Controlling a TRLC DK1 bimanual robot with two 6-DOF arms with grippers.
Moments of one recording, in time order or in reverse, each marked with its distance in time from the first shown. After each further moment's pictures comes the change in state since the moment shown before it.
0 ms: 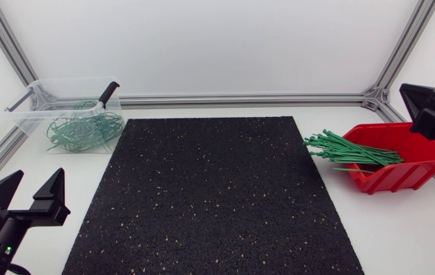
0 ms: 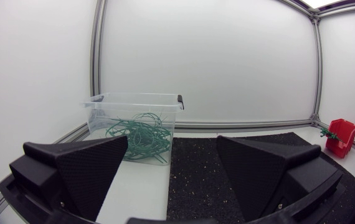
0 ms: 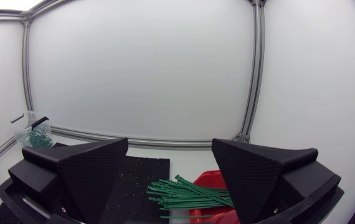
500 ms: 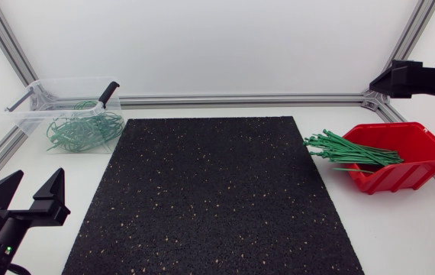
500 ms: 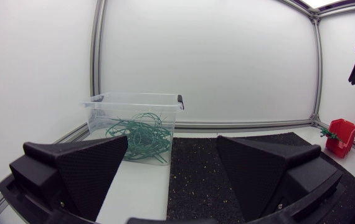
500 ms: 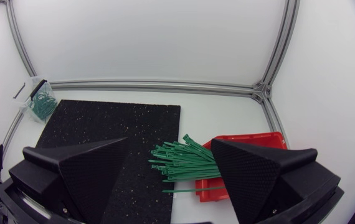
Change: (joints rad) left arm 0.000 0.000 0.000 0.000 0.000 0.000; right arm -0.143 0.547 0.454 -0.405 -0.205 -0.079
